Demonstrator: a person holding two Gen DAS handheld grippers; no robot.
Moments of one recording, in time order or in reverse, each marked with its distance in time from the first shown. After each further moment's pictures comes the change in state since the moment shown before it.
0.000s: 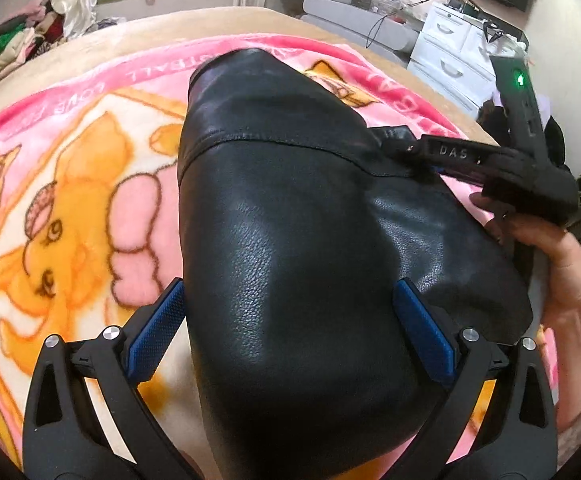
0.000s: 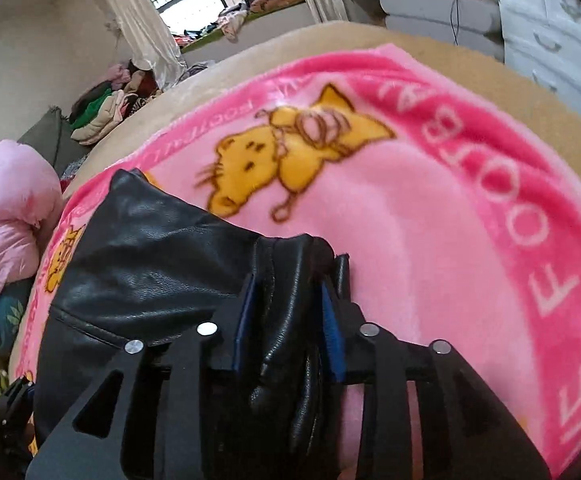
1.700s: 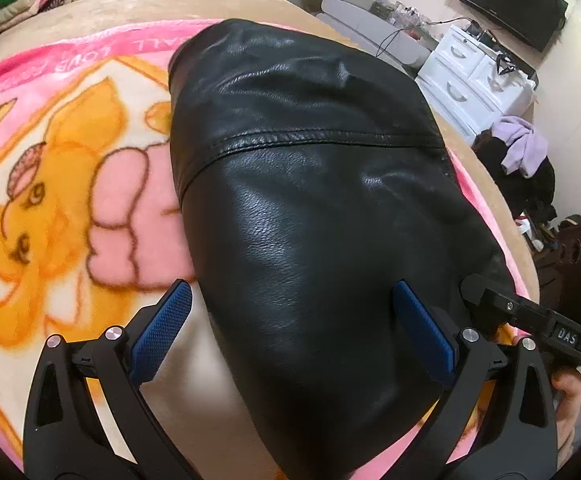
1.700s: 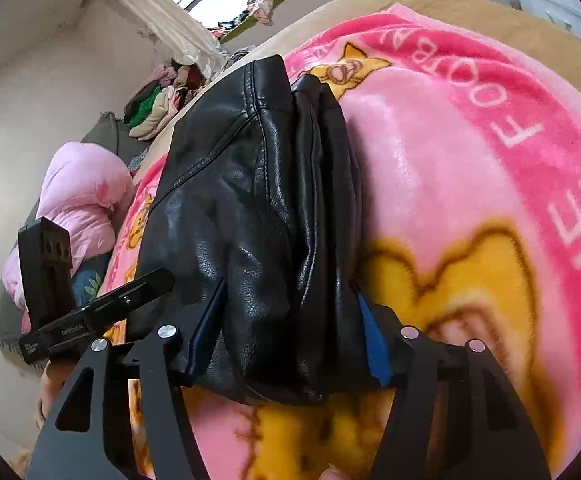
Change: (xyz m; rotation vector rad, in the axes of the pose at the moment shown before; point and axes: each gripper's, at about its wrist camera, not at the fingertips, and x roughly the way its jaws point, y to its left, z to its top) left arm -0.004 0.004 0.004 -0.144 0.017 -0.064; right arm -0.090 -0.018 -0.082 0.103 0.092 0.275
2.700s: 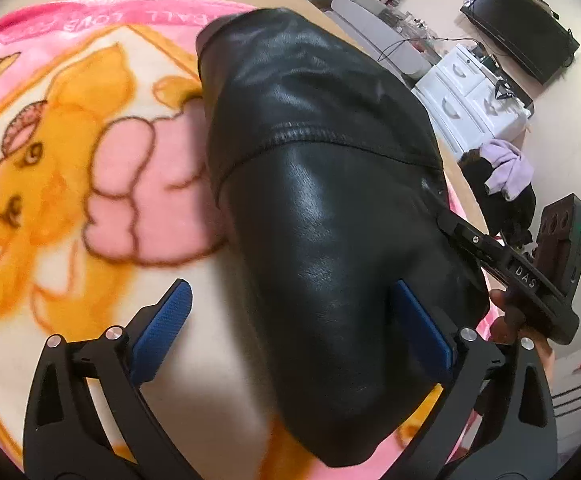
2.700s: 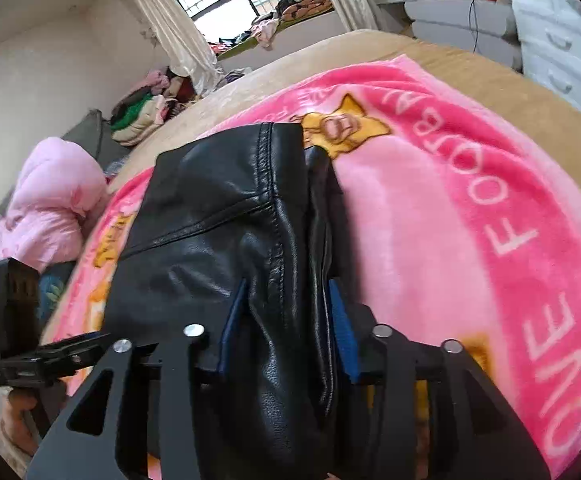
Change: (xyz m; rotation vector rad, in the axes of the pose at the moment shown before) left arm -0.001 0.016 -0.003 -0.124 0.041 -0.111; right arm 0.007 0.004 0.042 -0.157 -0.114 -0.160
